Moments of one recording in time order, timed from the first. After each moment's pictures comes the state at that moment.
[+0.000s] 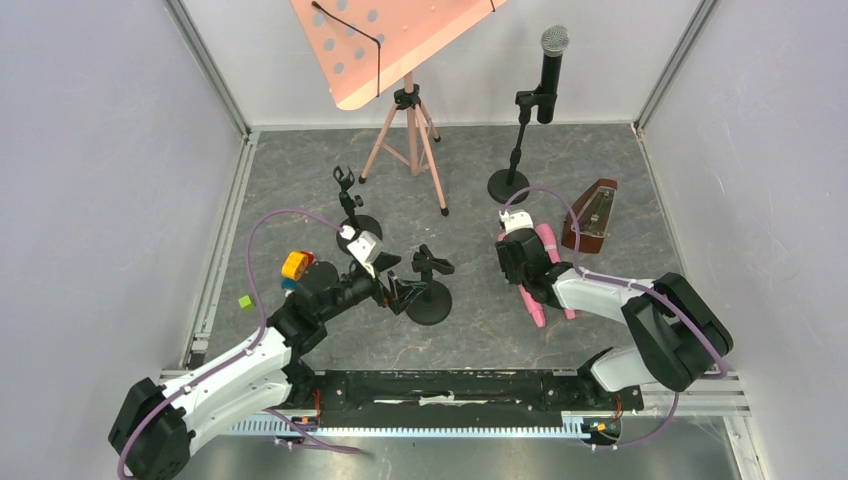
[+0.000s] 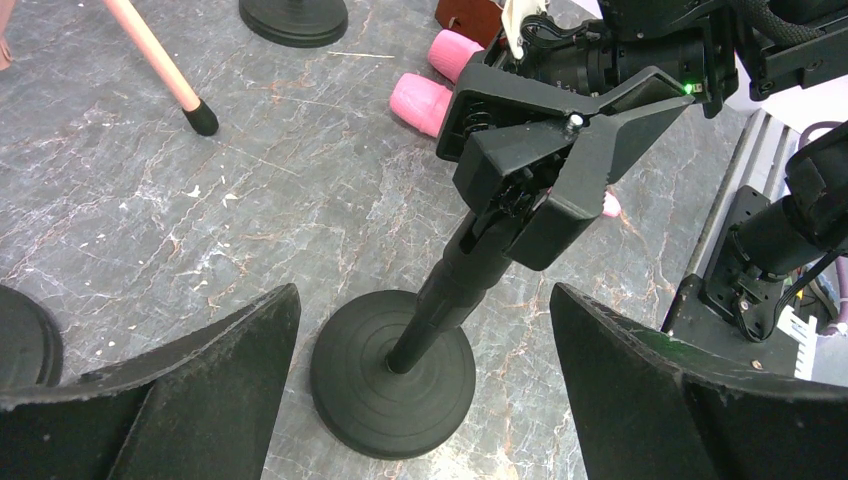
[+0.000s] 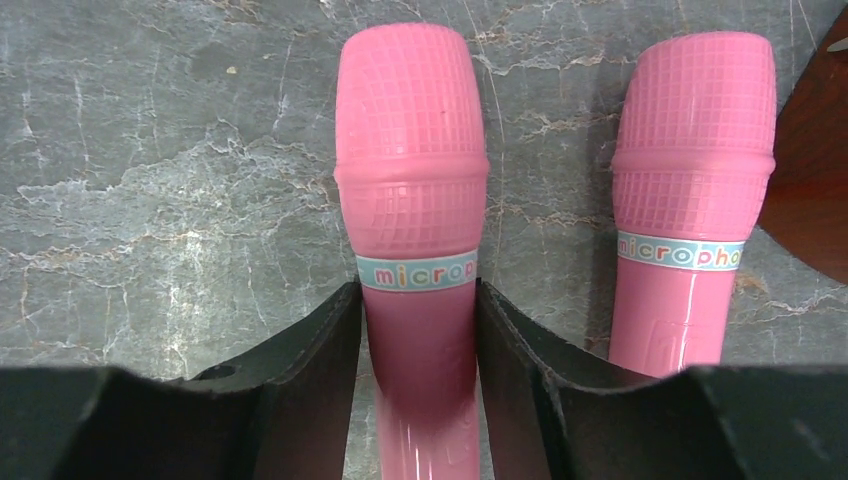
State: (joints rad) left arm -0.70 0.78 0.31 0.36 0.24 -0.22; right arm 0.58 1.43 0.54 0.07 0.36 0.17
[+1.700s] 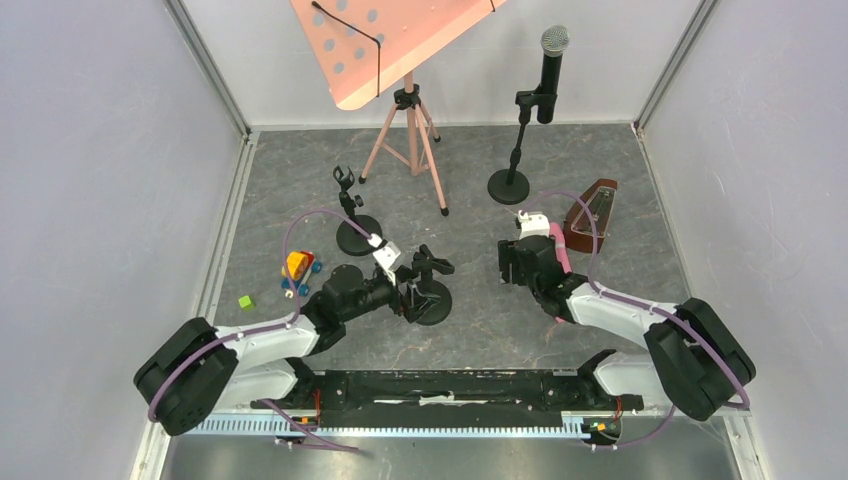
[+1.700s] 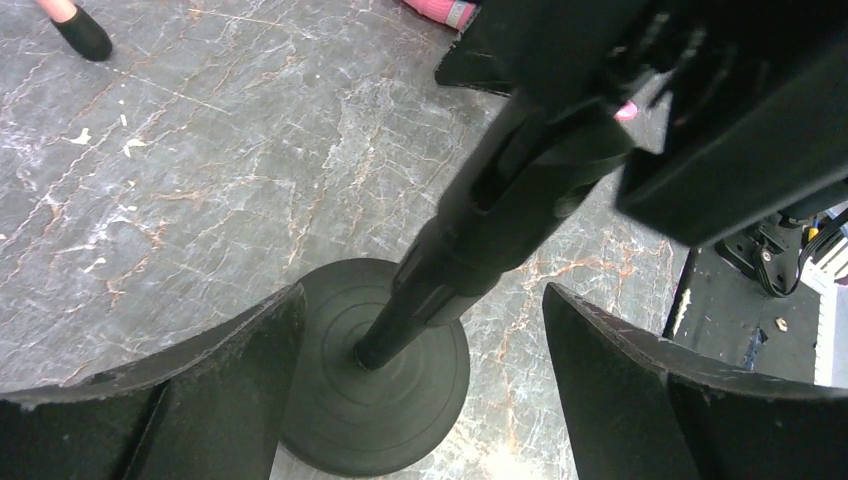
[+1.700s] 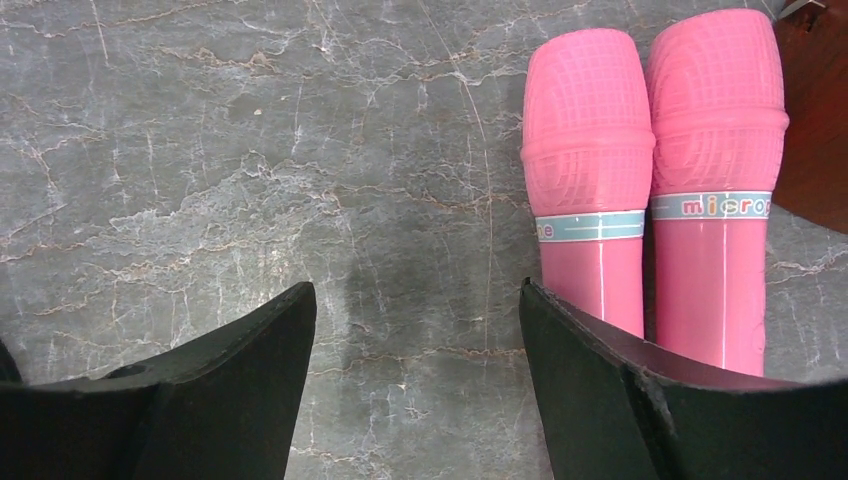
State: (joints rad) left arm -0.74 1.13 0.23 0.69 0.30 -0.23; right arm 0.58 1.28 0.45 0.14 0.37 0.29
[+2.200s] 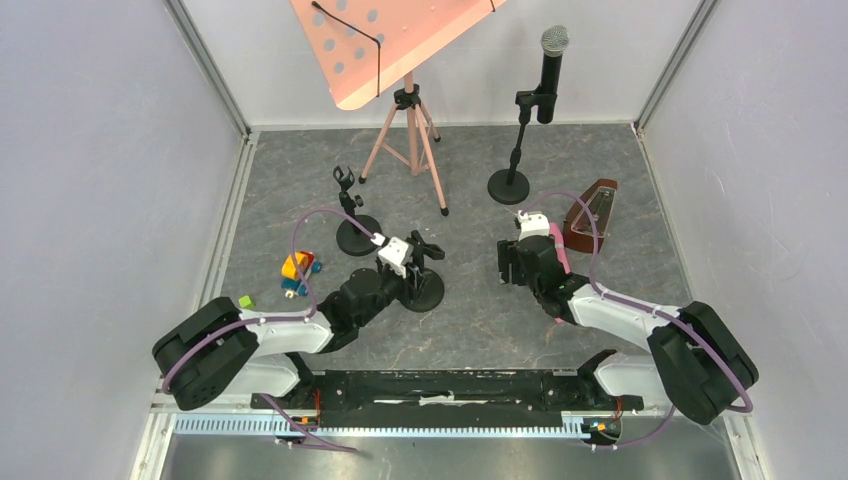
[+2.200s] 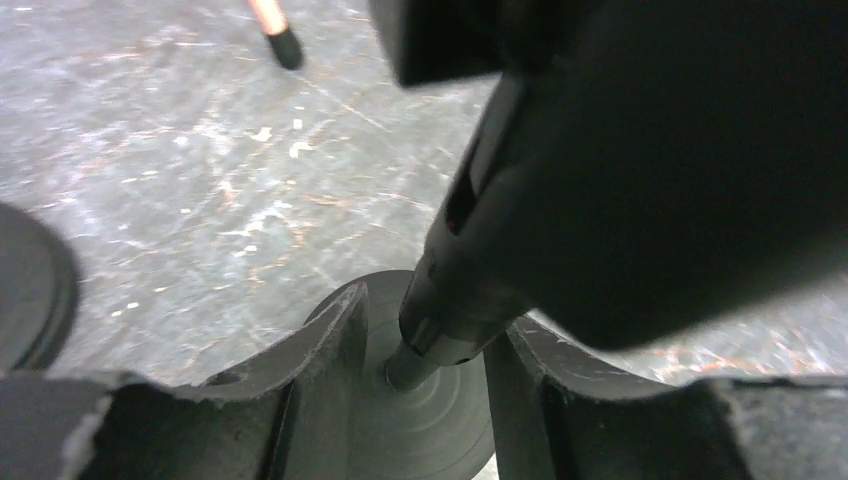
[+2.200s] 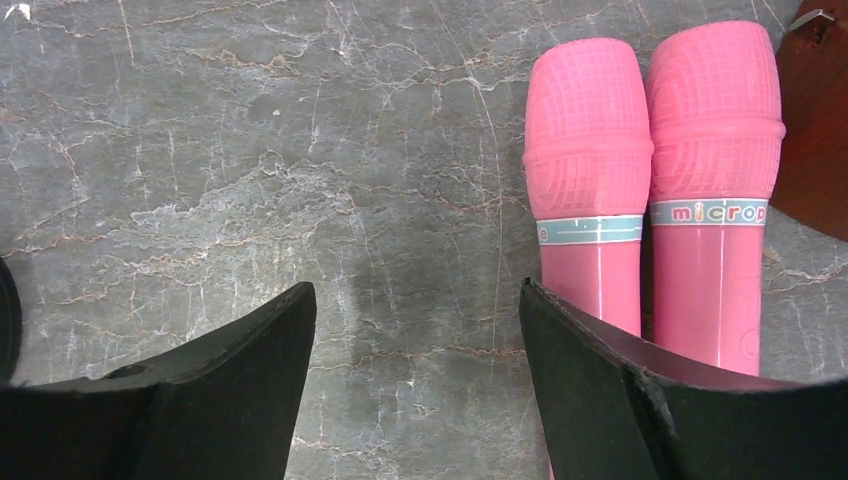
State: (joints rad) left arm -0.87 1.27 0.28 0.77 -0.13 -0.21; right arm 0.58 1.25 0.44 0.14 0.35 0.29
